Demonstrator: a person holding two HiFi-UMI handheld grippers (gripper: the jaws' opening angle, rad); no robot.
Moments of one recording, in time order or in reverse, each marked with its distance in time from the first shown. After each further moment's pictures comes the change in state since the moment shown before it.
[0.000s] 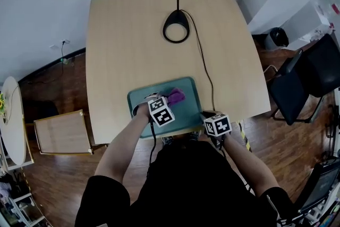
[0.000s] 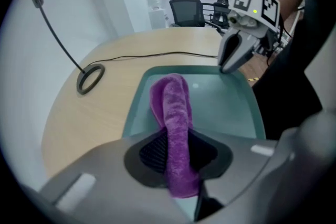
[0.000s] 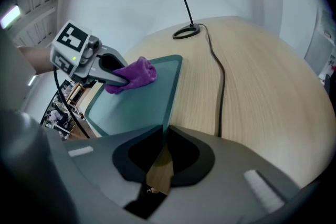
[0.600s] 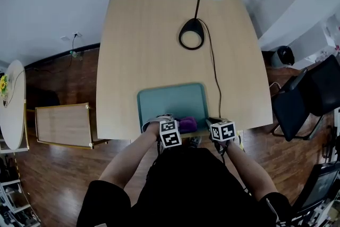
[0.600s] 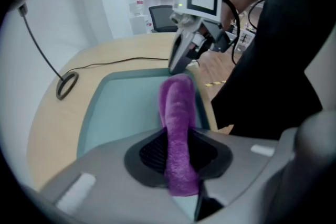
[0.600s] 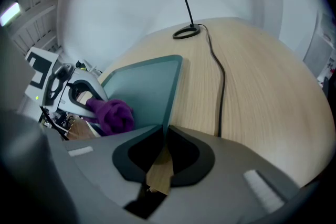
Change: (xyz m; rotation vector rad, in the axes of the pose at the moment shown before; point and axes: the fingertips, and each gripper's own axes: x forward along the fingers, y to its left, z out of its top) left arm -0.008 -0.100 -0.007 0.090 -0.056 -0.142; right arm 0.003 -0.004 0.000 -0.001 0.004 -0.010
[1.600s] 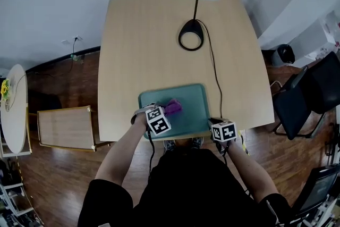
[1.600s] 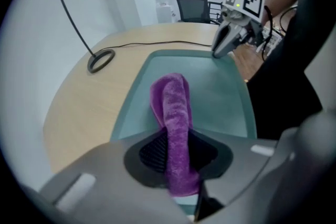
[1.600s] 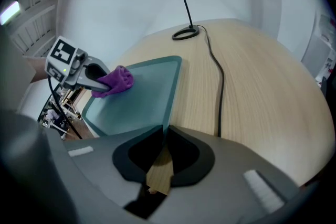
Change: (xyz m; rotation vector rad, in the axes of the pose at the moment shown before) left arm -0.028 0.079 -0.061 -0.169 0.076 0.157; right arm 0.000 -0.003 -0.002 -0.001 -0.009 -0.023
